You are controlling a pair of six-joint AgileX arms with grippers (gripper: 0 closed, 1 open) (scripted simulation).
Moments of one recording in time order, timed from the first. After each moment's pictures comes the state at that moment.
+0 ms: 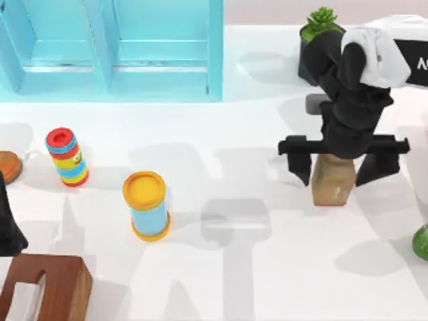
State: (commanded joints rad) left arm 0.00 0.00 0.00 0.00 0.00 0.00; right arm 0.41 2.12 1.52 -0.97 0.00 0.43
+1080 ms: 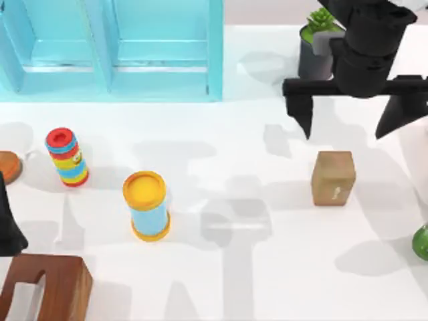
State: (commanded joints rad) left arm 0.00 0.00 0.00 0.00 0.00 0.00; right arm 0.41 2.10 1.91 -1.39 0.00 0.43
